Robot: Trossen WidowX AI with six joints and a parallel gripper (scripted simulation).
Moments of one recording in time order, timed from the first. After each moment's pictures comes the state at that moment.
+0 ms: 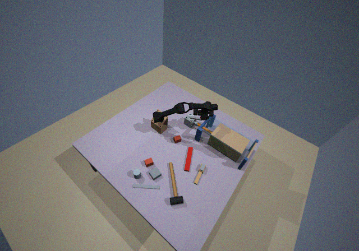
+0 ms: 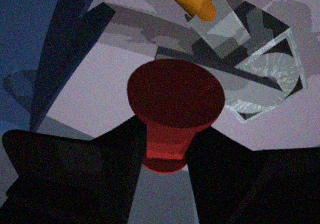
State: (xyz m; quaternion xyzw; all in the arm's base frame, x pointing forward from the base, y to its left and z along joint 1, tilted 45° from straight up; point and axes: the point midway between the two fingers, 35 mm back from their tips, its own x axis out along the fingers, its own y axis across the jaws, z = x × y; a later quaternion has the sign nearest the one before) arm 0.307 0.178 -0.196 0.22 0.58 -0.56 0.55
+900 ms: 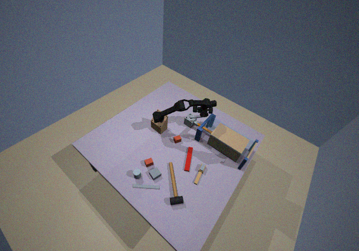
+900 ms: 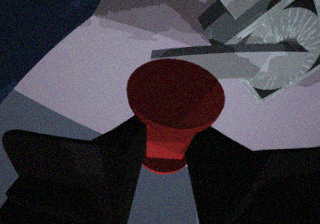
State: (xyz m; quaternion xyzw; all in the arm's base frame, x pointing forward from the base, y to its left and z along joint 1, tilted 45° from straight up) arm 0.286 0.204 -0.216 0.22 0.58 -0.56 0.55
